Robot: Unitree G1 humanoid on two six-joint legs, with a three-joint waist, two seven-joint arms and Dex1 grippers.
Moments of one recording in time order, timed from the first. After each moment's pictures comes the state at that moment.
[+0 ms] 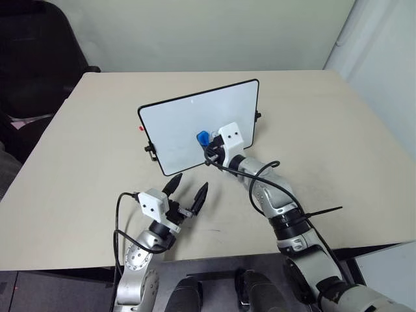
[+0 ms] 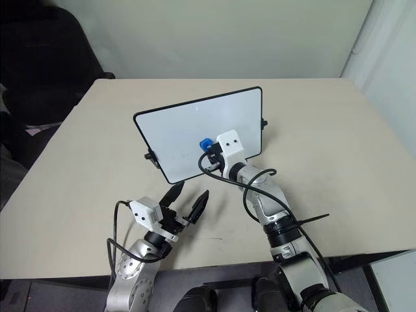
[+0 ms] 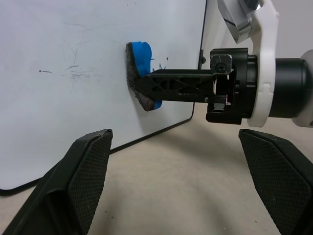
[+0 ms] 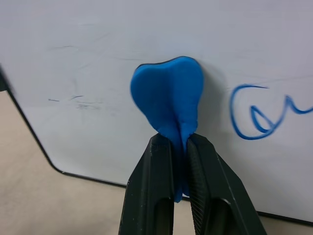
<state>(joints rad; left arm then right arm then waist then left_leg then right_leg) 0.12 0.14 -0.01 -0.19 -0.36 -0.12 -0.48 -0.71 0.02 0.17 0.22 0.16 0.53 0.29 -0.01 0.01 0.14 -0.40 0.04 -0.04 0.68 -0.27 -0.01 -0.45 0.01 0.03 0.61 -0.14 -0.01</state>
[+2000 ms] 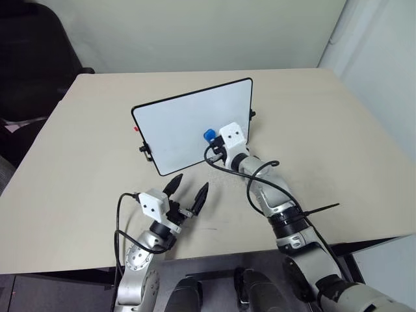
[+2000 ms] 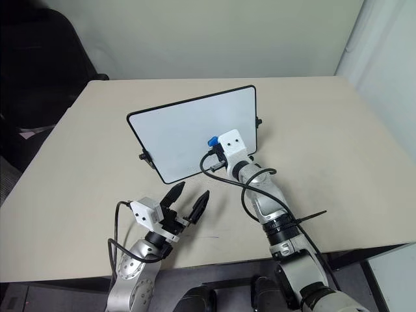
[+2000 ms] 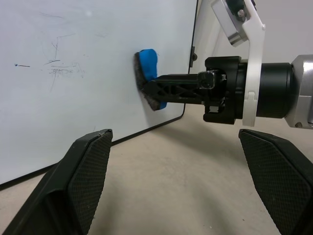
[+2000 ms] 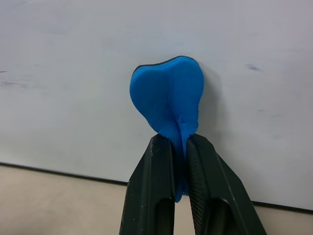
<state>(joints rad) 0.12 0.13 -0.02 -0.19 -0.37 -0.12 -0.47 -0.72 0.00 0.17 0.26 0.04 0.49 0.24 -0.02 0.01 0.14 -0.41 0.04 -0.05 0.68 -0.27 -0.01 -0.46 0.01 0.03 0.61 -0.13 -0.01</state>
